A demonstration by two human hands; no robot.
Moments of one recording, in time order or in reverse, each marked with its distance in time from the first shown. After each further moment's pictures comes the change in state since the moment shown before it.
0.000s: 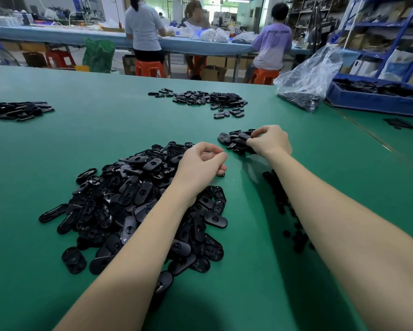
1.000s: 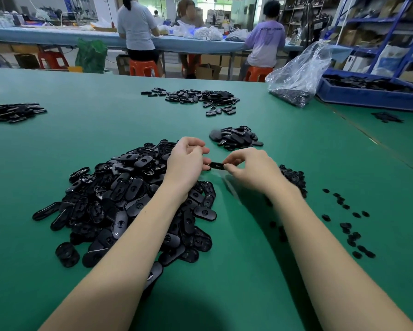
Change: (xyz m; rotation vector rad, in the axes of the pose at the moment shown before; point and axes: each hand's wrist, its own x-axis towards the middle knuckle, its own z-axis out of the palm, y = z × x) left_hand -0.001 0.000 0.003 -0.026 0.130 -0.001; right_hand -0.086 0.022 -0.016 -0.213 -0.262 -0.425
